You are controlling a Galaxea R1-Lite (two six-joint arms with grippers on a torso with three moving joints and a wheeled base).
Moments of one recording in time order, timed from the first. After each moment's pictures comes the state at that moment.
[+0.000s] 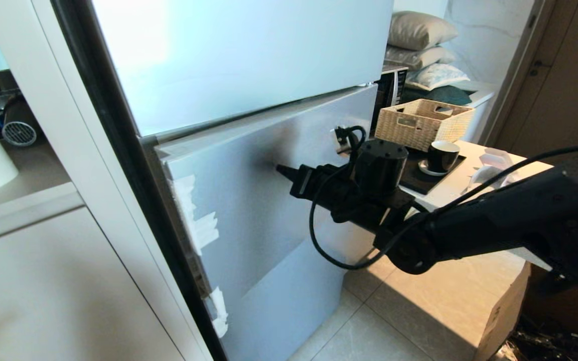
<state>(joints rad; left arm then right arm) -0.01 0.00 -0.01 0.02 0.00 0.00 0.65 2.19 -1.38 -0.96 0.23 0.54</state>
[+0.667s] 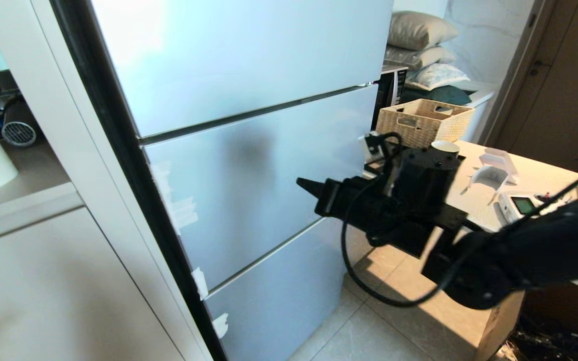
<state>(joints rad) -0.01 0.00 -0.01 0.02 0.00 0.00 0.67 1.93 -0.98 -1.02 0.18 0.49</state>
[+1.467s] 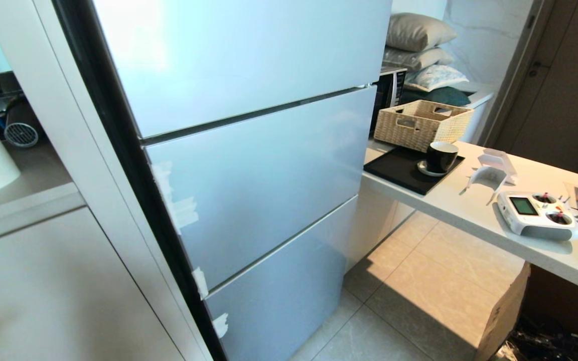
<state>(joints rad) -0.01 0.00 -0.01 0.02 0.00 0.00 0.11 0.34 -0.08 -0.19 0.07 -0.05</state>
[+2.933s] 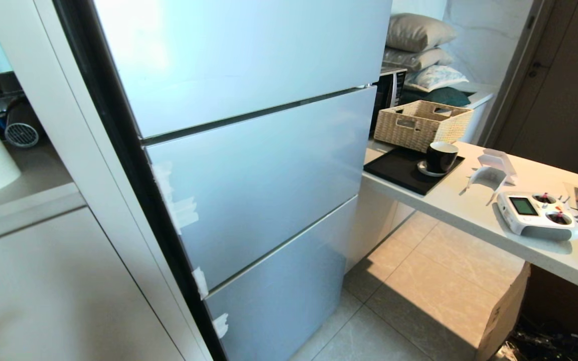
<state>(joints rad) -0.01 0.00 -0.01 0.02 0.00 0.00 0.00 0.00 0.00 0.00 0.00 0.00</state>
